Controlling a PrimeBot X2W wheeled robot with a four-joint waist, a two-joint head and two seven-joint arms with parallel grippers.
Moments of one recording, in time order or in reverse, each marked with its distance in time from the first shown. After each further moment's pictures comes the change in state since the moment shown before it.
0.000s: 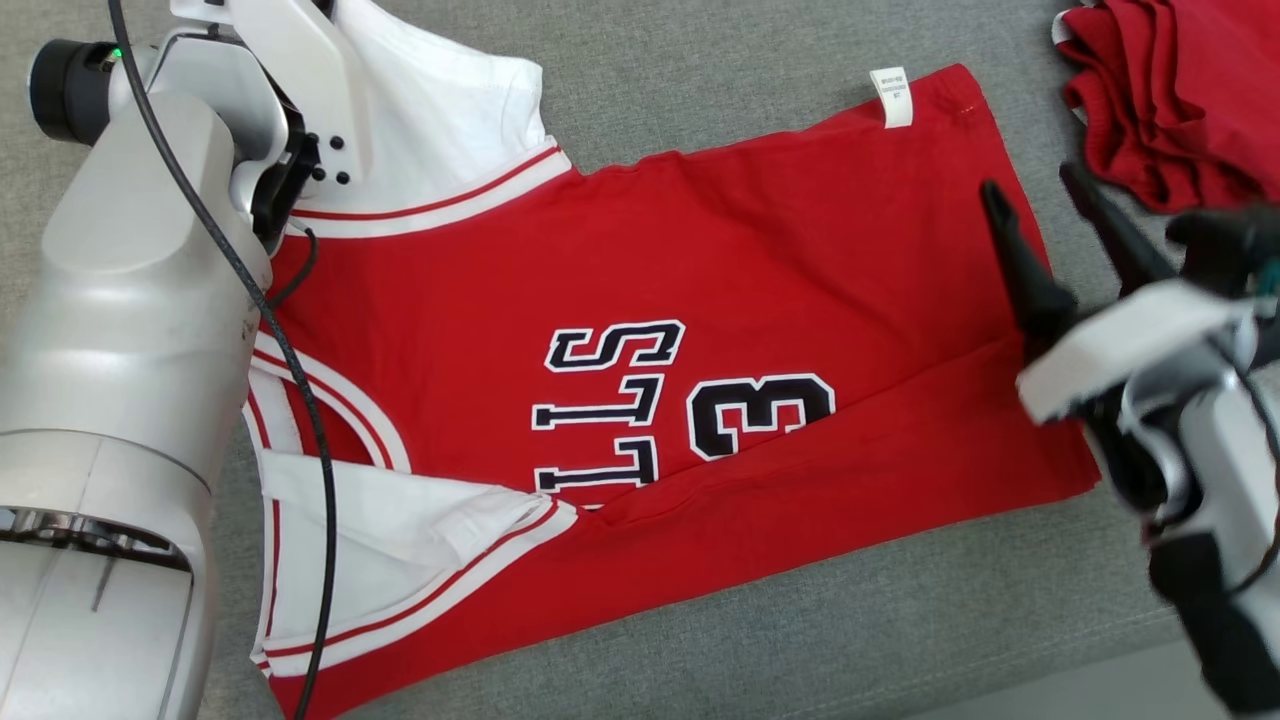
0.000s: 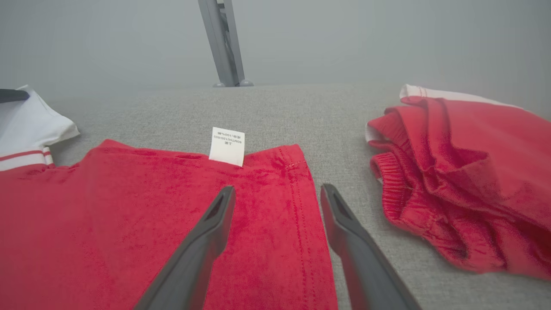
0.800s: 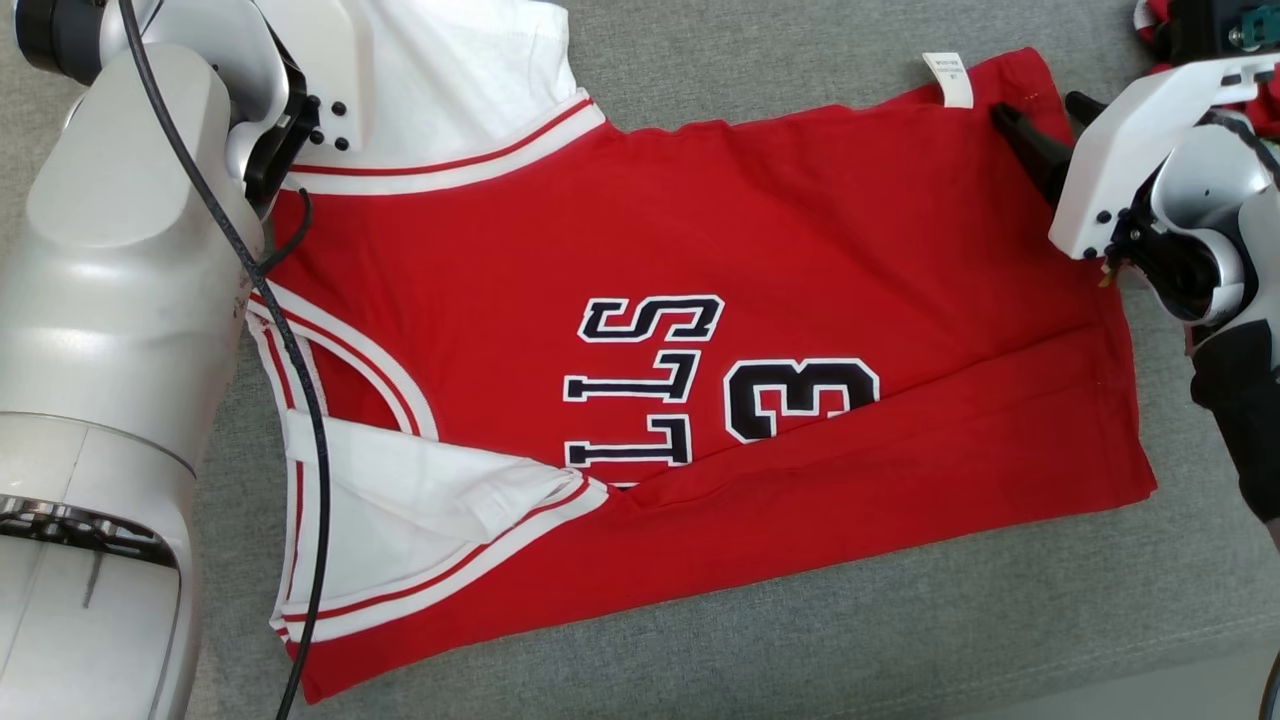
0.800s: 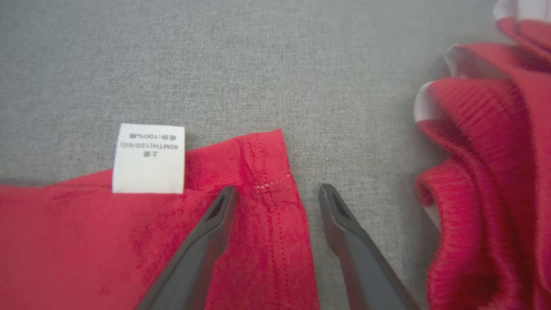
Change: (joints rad) left arm -0.024 0.025 -0.078 -0.085 -0.002 -0.020 0.014; right arm -0.431 -0.032 0.115 0.381 0.136 0.000 0.490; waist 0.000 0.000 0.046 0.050
